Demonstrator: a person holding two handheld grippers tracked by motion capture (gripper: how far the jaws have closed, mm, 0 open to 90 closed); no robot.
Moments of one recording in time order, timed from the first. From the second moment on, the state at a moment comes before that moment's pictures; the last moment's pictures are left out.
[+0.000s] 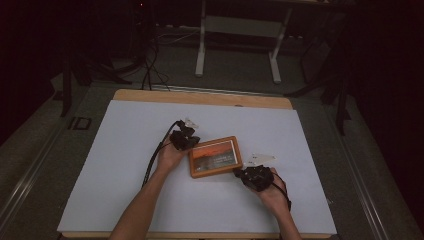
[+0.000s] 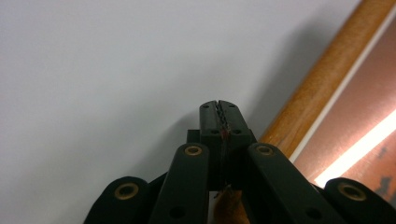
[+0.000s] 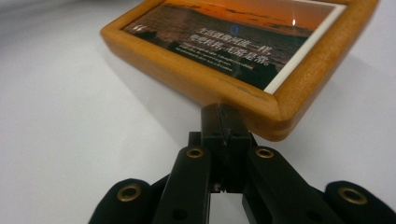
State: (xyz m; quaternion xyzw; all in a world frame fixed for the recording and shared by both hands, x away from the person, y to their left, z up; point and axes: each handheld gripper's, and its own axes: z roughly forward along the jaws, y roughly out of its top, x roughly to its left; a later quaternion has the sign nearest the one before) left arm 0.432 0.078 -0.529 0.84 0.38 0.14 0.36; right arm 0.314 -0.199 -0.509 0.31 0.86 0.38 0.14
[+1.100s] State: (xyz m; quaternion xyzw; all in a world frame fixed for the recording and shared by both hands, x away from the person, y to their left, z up) left arm 0.313 0.095 -0.538 0.84 0.35 0.09 0.40; right arm 0.345 -0.211 -0.509 0.34 0.86 0.34 0.15
